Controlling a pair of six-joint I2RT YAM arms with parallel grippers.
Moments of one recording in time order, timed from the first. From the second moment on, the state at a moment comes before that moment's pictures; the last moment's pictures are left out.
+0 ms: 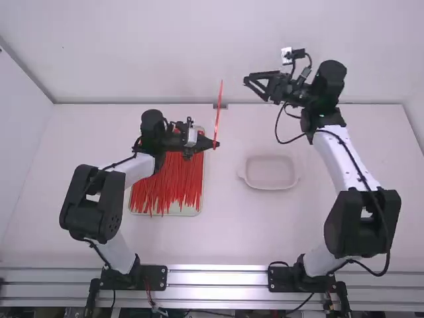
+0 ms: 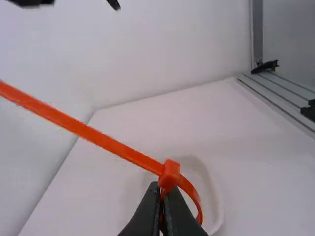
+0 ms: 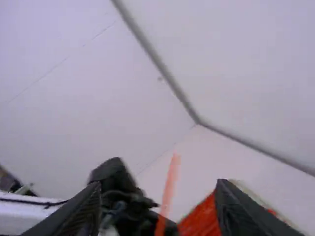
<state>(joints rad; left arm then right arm) -0.16 1.78 0.96 0.73 1.39 0.40 0.03 1.70 1.40 0.35 -1.16 0.65</state>
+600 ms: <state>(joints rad) -0.16 1.78 0.96 1.19 1.33 -0.01 0.03 1.70 1.40 0.00 -1.26 0.48</state>
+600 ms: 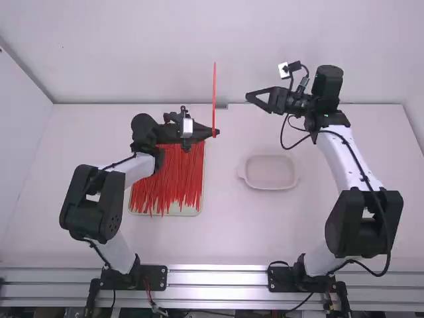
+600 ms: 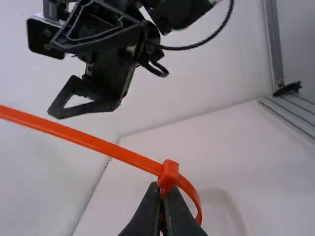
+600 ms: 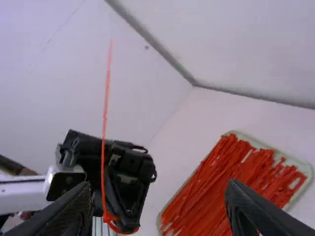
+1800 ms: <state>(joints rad) -0.16 1.78 1.05 1.18 1.32 -0.14 0.31 1.70 1.40 0.04 -1.23 0.47</state>
